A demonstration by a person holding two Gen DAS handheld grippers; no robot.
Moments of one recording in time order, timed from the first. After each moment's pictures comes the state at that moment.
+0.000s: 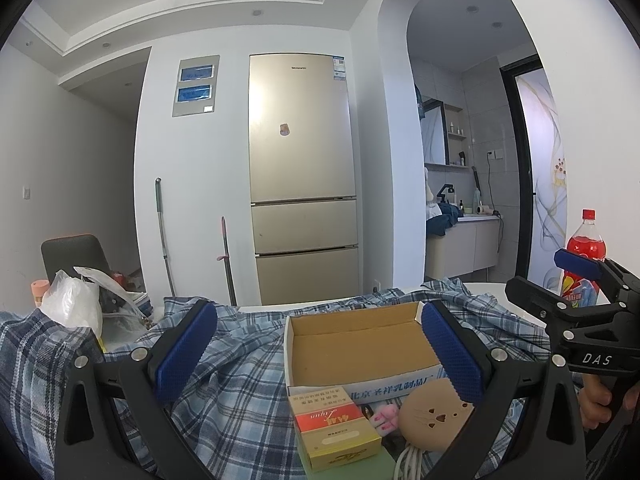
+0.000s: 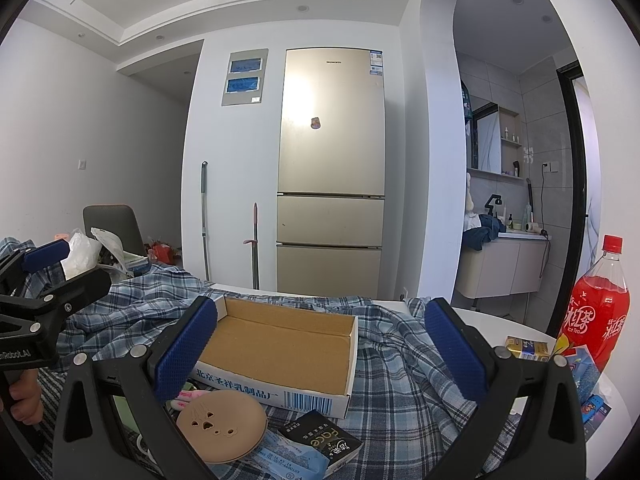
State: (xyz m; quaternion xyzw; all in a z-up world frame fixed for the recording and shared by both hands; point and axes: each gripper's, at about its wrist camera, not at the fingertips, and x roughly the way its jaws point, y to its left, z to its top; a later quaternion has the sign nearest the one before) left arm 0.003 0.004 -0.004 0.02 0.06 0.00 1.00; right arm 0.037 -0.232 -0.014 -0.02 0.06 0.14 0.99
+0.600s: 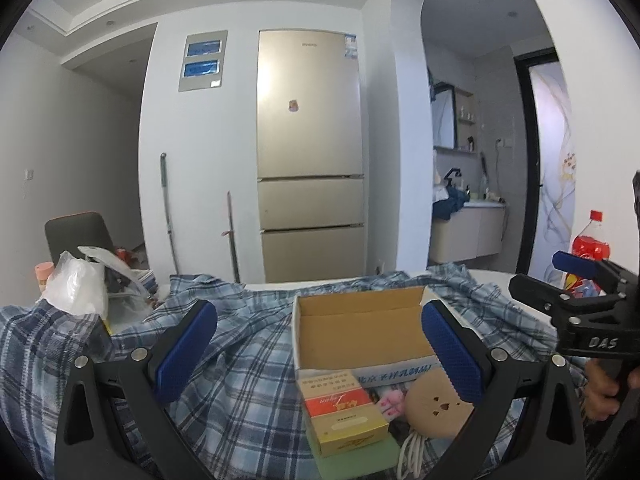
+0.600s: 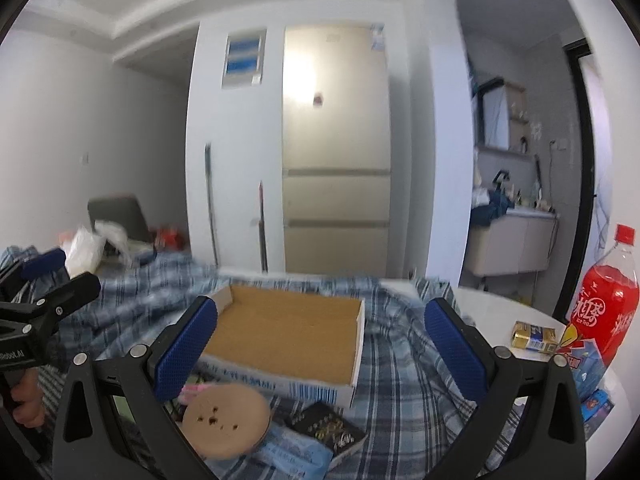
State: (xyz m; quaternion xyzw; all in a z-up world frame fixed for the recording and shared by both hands) left arm 0.005 0.010 0.006 0.00 0.11 0.02 0.99; right arm 0.057 -0.234 -0.007 -0.02 0.13 0.16 0.98
